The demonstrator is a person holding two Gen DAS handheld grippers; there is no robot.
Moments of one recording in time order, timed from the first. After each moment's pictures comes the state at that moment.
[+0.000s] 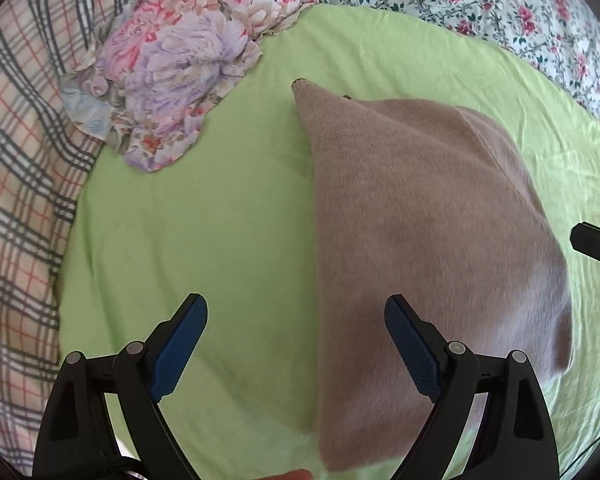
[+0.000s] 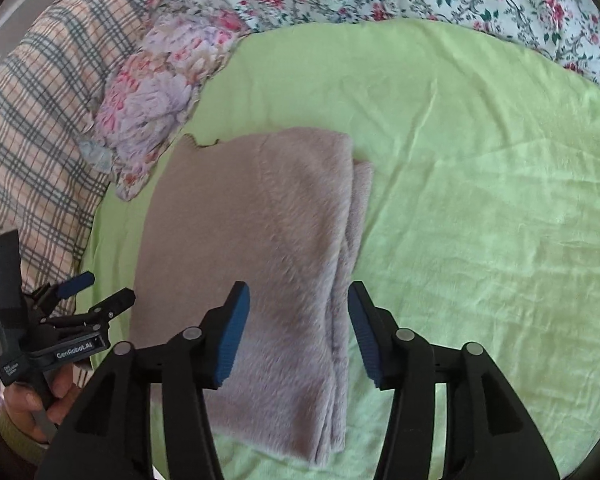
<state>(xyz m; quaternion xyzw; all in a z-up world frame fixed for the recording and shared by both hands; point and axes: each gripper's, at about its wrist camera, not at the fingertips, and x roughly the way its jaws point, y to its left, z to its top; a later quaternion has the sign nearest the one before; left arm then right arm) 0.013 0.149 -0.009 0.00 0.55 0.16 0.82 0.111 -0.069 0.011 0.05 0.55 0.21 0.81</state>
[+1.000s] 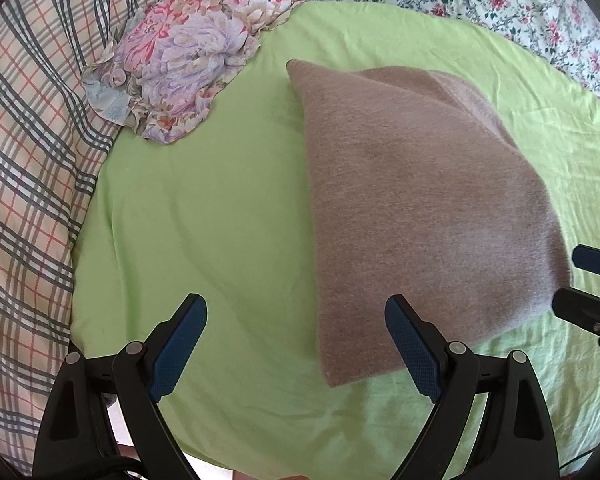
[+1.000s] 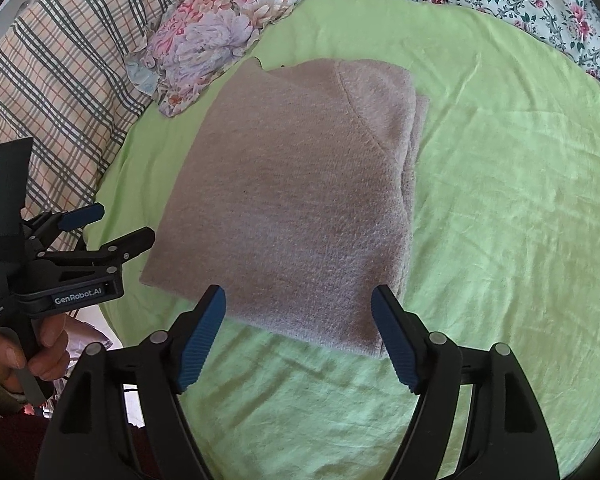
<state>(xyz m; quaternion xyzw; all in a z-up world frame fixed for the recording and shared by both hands) -0.044 0.127 -0.005 0.02 0.54 0.15 0.82 0.026 -0.048 0.007 0.00 0.57 0.26 0.78</state>
